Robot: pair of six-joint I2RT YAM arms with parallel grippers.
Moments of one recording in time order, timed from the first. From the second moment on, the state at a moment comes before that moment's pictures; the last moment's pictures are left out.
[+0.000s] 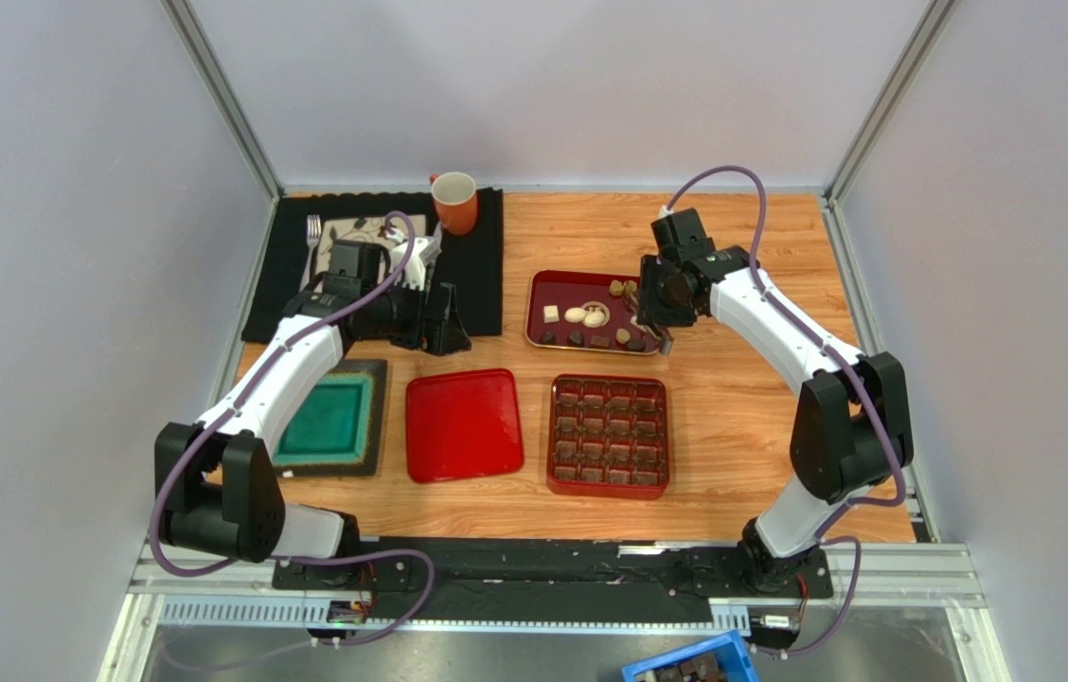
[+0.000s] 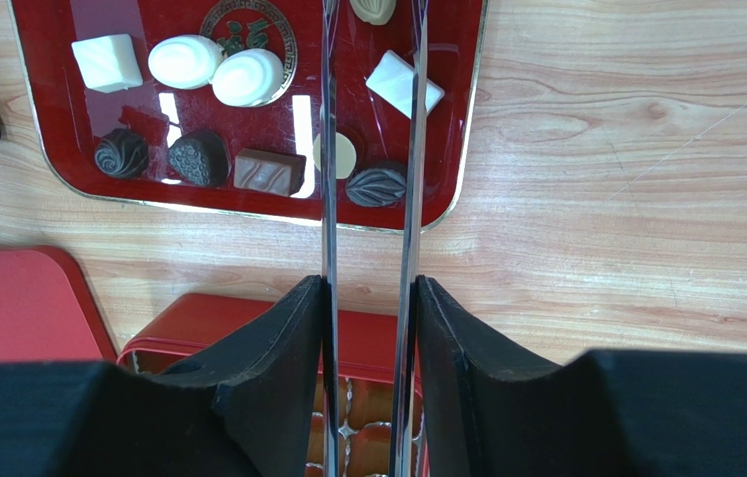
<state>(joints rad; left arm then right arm) -0.18 1.37 1.03 -0.52 0.55 -0.02 0.37 1.65 1.34 -0.69 0.07 0.41</state>
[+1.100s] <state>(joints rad) -0.18 1.37 1.03 -0.52 0.54 -0.02 0.39 1.49 1.33 -0.74 0.01 0.43</state>
